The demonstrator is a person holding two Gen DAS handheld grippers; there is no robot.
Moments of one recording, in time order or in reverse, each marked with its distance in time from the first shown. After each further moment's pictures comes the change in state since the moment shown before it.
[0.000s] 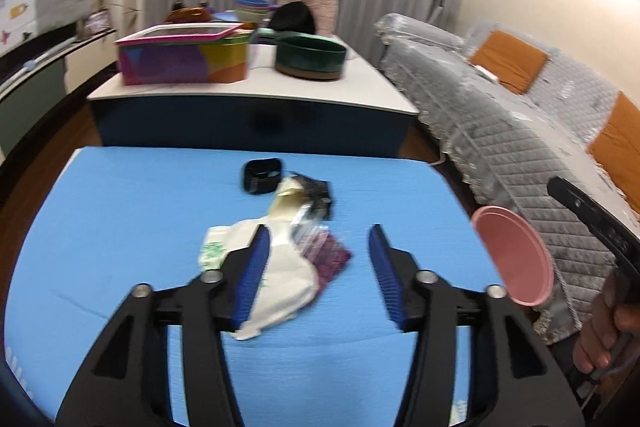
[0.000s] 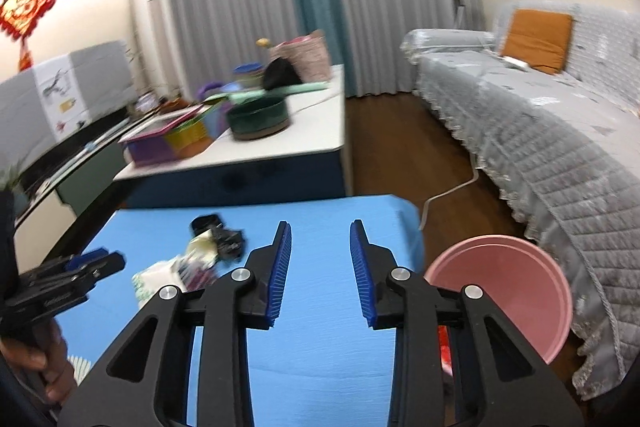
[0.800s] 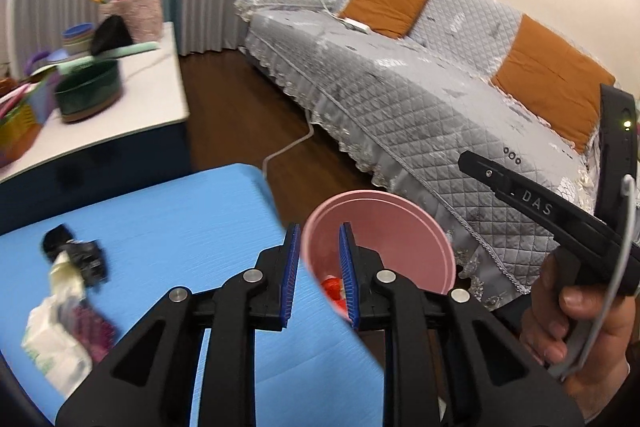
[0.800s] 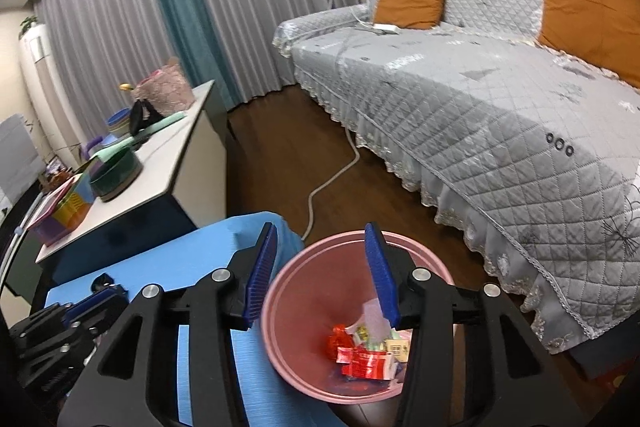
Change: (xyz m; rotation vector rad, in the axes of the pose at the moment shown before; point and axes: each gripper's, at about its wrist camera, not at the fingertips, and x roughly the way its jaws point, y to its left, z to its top) left arm 0.049 -0.216 0.022 0.271 0.092 -0.333; right arm -0.034 -0.174 0.017 0.300 -0.013 -0.310
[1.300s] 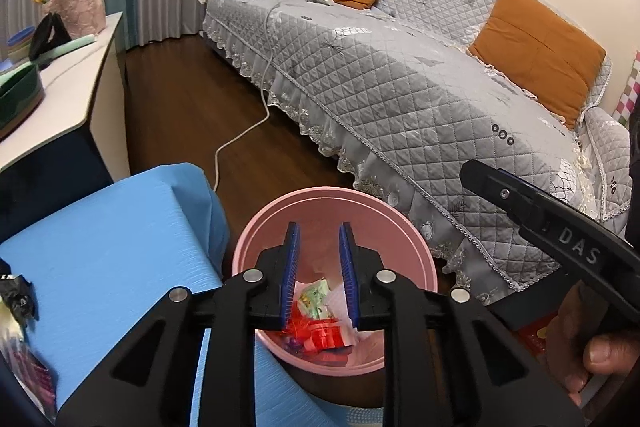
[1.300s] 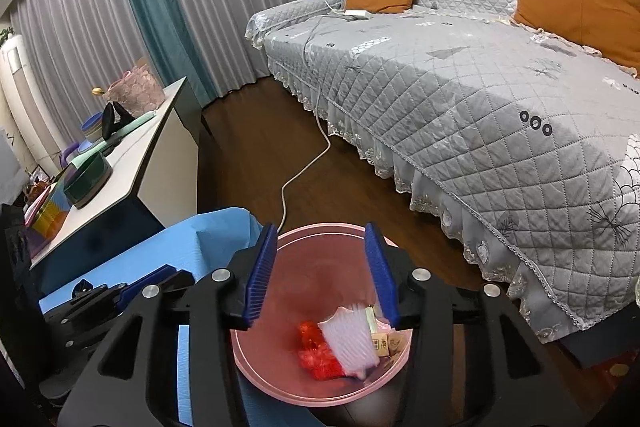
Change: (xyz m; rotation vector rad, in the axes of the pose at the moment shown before) left arm 0.094 -0.058 0.015 0.066 0.084 -0.105; right arm 0.018 -0.055 0.003 0.075 0.050 -0.081
